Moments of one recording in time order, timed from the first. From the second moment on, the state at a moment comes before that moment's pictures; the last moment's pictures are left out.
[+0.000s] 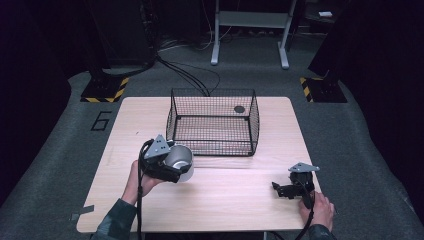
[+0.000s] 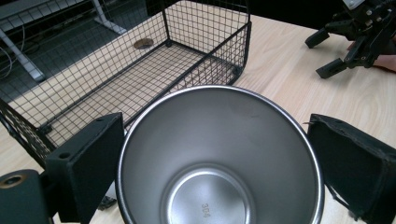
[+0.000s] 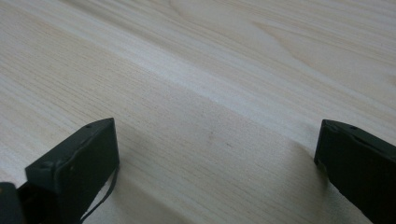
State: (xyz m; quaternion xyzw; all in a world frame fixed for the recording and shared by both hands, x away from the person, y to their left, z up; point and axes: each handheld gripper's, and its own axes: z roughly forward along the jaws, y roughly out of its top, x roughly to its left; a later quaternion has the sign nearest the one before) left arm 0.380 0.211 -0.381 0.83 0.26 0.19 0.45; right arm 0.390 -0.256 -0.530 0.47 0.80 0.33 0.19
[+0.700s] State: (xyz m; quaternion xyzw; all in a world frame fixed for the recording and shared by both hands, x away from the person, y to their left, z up) left arm 0.397 0.200 -0.358 0.83 0.25 0.19 0.46; right arm 0.390 -0.257 -0.530 0.46 0.80 0.34 0.19
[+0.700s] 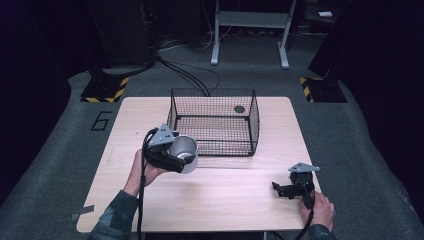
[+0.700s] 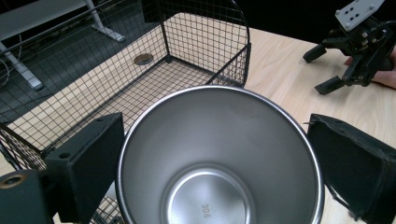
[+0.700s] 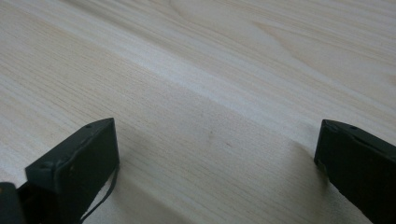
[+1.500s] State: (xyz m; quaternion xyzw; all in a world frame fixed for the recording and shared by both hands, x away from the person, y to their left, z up) left arm 0.429 0.184 -0.333 0.83 0.24 0.19 0.46; right arm 0.390 -0.257 -0.530 0.46 0.80 0.33 0.19
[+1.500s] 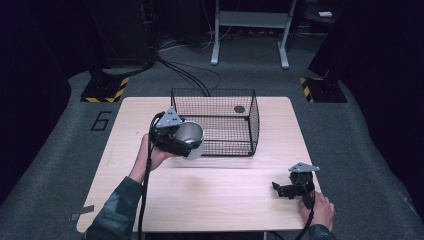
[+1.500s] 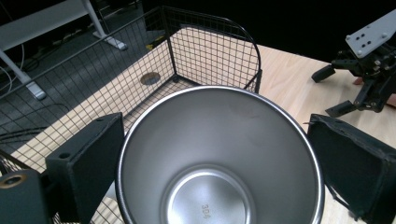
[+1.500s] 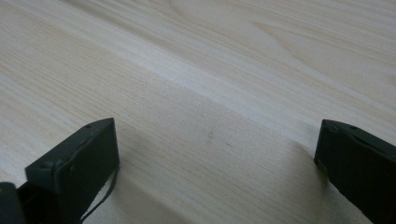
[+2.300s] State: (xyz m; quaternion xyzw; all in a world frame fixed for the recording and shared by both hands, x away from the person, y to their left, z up) left arm 0.467 0.160 -0.316 0.83 0.25 0.21 0.46; right arm 0.390 -0.257 -0.530 0.46 0.80 0.33 0.19
